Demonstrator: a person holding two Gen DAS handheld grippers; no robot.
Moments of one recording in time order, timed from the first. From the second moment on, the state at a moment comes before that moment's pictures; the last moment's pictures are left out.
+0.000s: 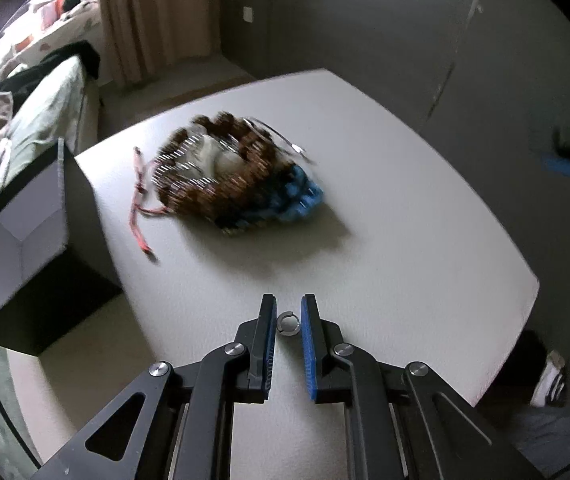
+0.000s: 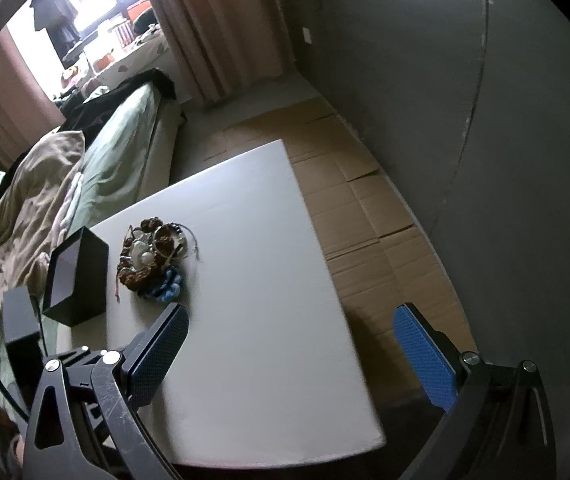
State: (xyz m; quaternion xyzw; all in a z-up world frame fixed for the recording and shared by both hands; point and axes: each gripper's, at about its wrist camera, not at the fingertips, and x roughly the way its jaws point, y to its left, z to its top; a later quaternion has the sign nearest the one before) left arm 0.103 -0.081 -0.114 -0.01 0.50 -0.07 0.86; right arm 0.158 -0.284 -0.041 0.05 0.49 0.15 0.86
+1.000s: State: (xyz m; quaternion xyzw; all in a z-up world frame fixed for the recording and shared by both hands) left arm 0.117 0.045 -0.043 -0.18 0.38 -0.02 0.91; right arm 0.216 -0.160 -0.092 0.09 0.52 0.23 0.82
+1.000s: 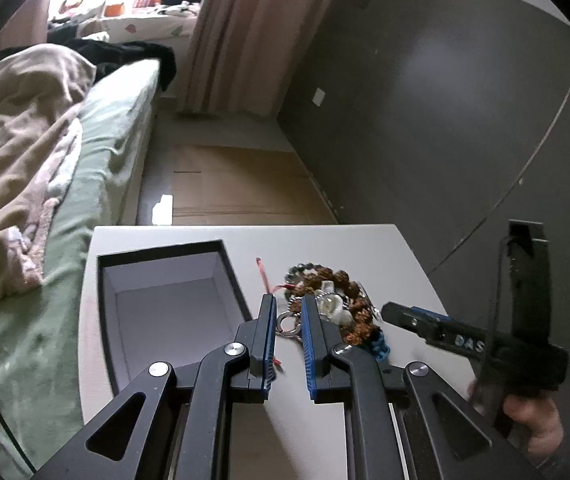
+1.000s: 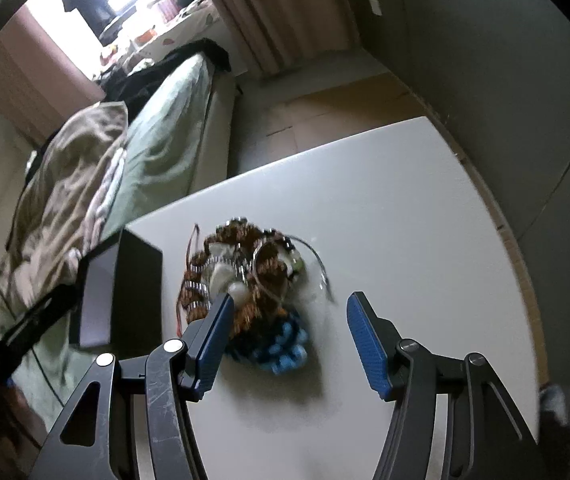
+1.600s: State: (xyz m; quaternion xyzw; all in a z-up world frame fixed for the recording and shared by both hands) left arm 0.115 0.069 -0.041 -0.20 0.38 0.00 0.90; right arm 0.252 -0.136 -0.120 0.14 0.55 0.24 0.79
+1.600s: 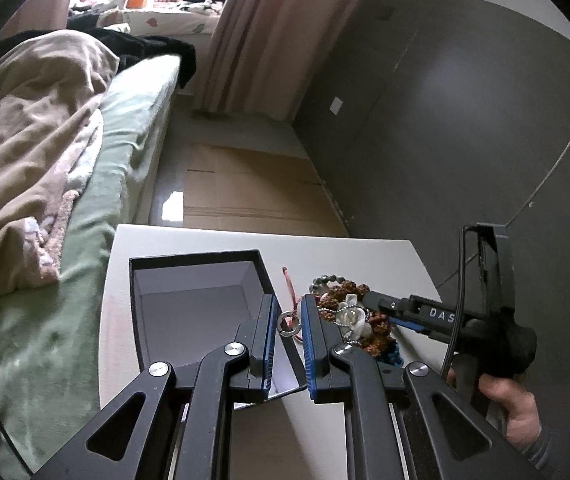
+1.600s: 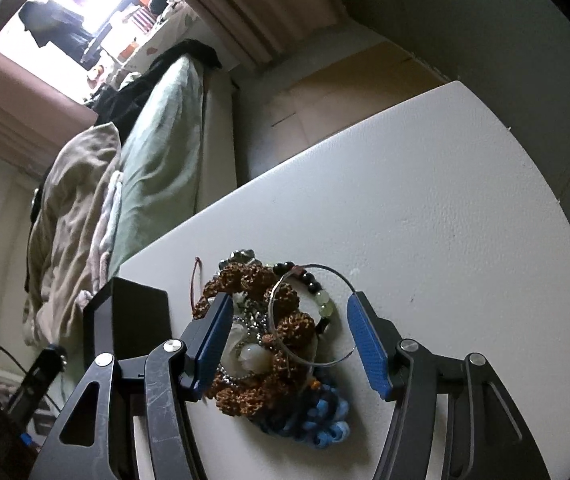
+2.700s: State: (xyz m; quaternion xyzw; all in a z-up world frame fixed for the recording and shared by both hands) left arm 0.117 0.069 -0.044 -0.20 0.39 0.00 0.90; right arm 0.254 -0.170 -0.126 0.20 0.58 0.23 0.76
